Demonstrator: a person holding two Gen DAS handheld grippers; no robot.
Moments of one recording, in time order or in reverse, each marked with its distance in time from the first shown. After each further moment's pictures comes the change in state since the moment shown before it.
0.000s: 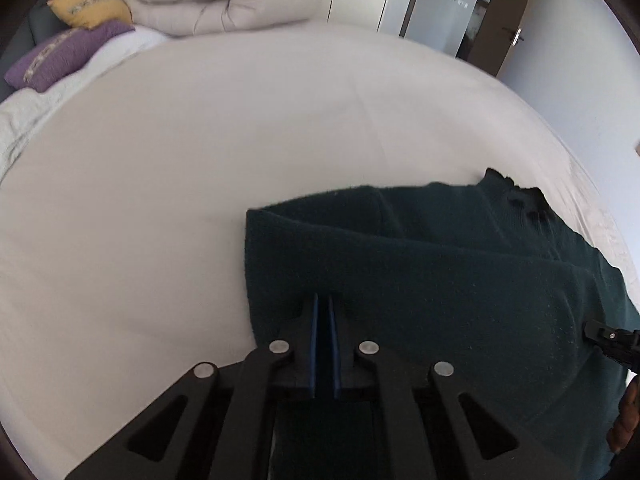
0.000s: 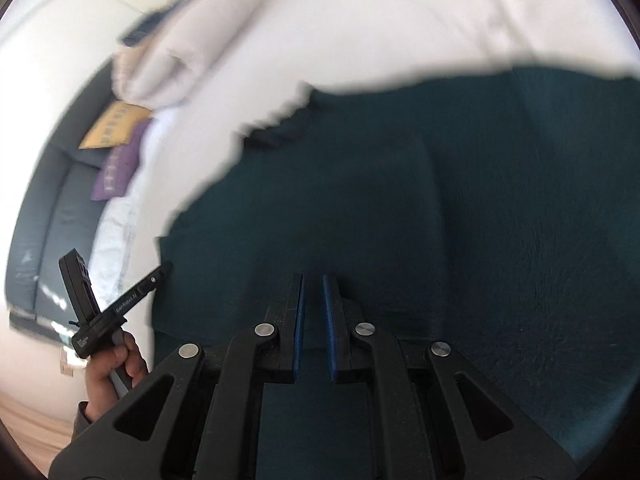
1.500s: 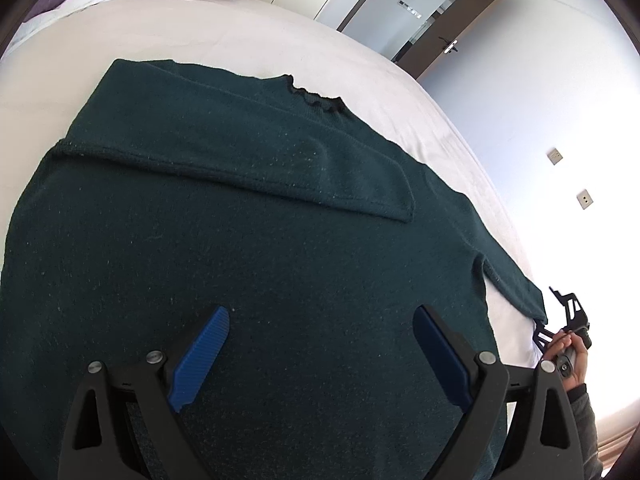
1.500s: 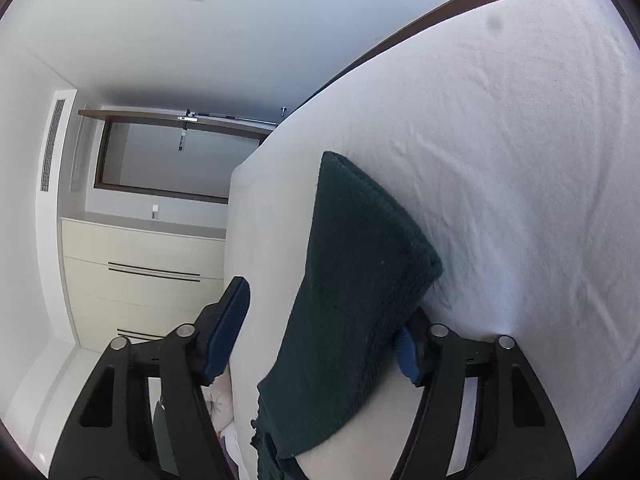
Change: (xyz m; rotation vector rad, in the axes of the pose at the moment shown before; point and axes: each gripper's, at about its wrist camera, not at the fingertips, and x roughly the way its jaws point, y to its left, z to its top) left arm -0.111 -0.129 -0.139 -0.127 0.071 -0.386; right arm -0.360 -0.329 -0.121 0.845 -0.877 0.103
